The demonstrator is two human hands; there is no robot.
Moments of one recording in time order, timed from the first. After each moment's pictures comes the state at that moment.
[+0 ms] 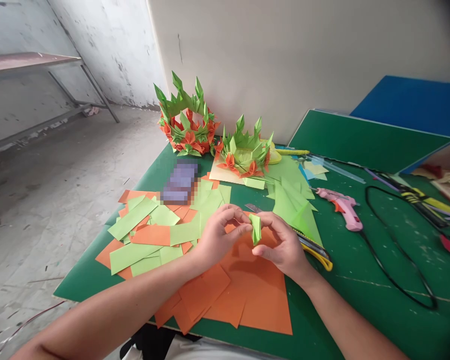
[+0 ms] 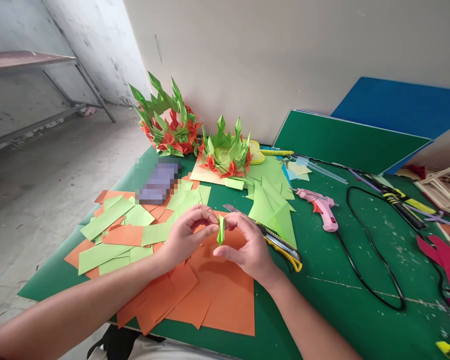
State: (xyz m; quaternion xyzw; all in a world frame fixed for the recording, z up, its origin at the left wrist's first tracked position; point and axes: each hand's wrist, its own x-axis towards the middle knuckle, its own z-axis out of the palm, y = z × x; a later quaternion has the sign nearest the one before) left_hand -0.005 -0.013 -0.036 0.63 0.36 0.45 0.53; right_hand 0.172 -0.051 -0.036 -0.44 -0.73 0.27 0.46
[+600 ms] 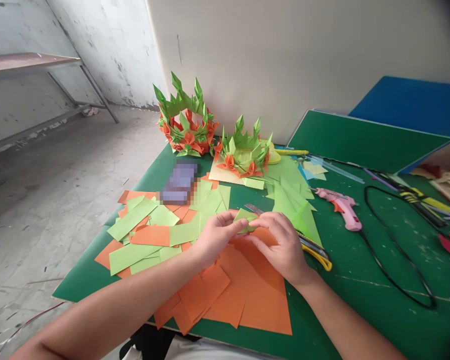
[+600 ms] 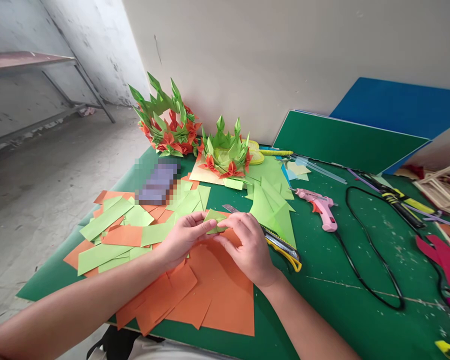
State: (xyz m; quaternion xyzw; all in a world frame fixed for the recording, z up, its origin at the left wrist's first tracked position) left_hand -0.003 -0.015 -0.028 0.38 0.37 0.37 0.76; right_hand 0.169 -0.050 -0.037 -0.46 -0.78 0.05 0.43
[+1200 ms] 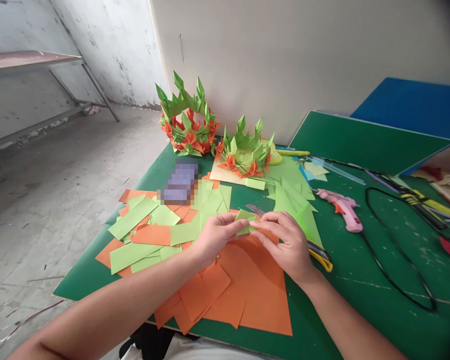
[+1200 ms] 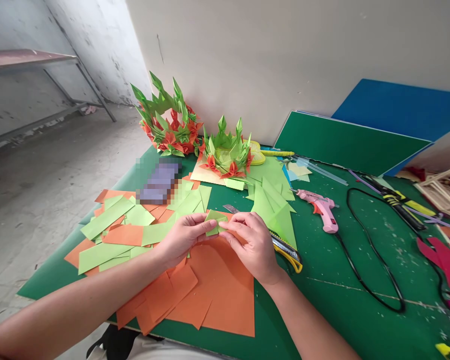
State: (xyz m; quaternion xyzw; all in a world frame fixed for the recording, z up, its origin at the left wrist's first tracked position) left_hand -0.009 -0.012 -0.031 0.39 0.34 0.36 0.78; right_hand 0.174 -0.047 -0.037 -0.45 -0.77 0.06 0.45
